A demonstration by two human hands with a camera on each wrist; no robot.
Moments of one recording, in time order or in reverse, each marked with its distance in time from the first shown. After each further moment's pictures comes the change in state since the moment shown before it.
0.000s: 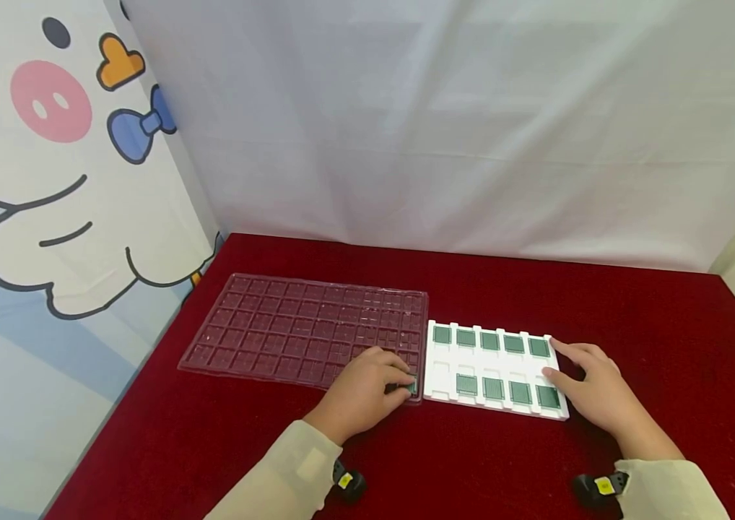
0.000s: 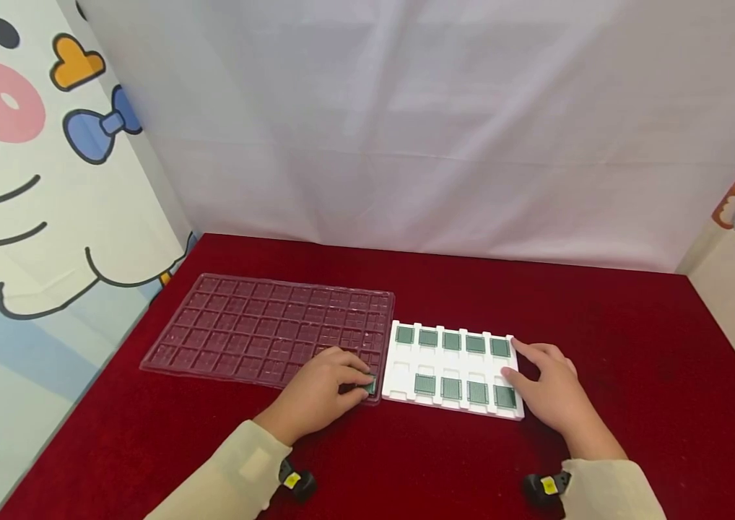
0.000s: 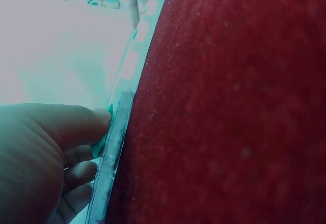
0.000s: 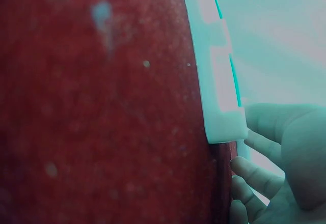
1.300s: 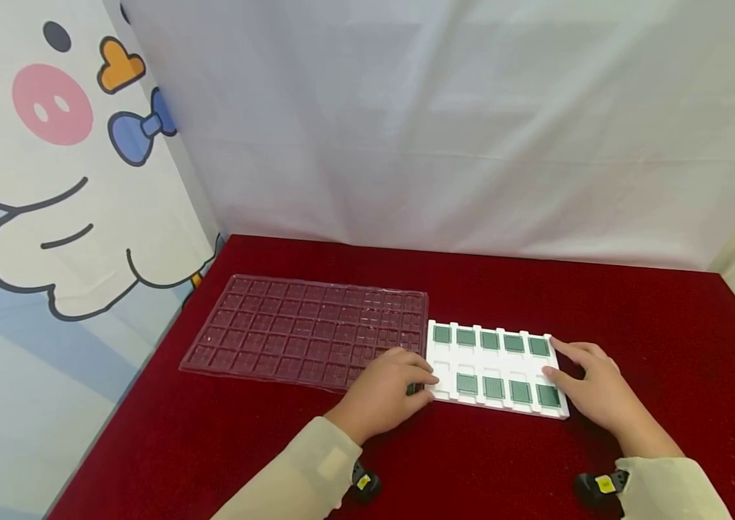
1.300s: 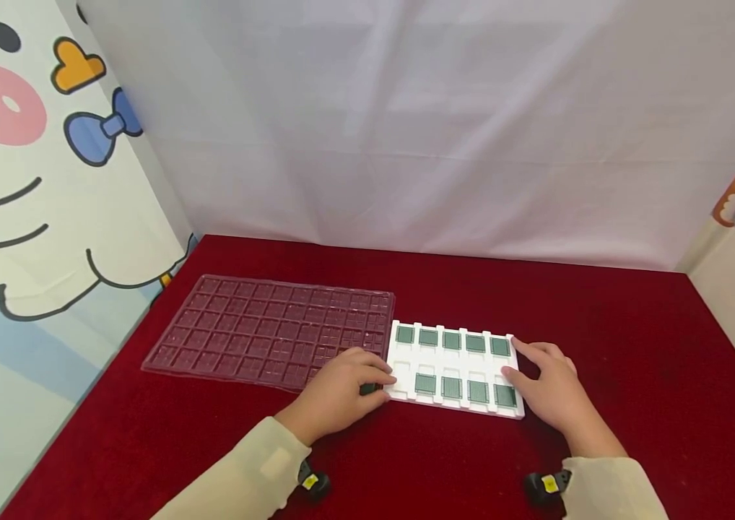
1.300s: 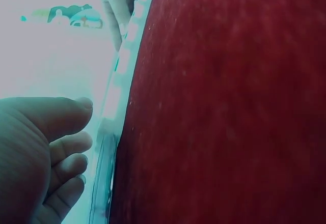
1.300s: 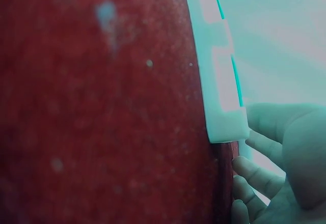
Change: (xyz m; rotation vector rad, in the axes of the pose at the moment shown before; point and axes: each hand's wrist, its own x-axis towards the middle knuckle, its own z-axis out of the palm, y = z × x) left_hand 0.016 0.020 0.009 0.020 -0.015 0.061; right_hand 0.001 0.001 0.000 0.001 -0.007 0.007
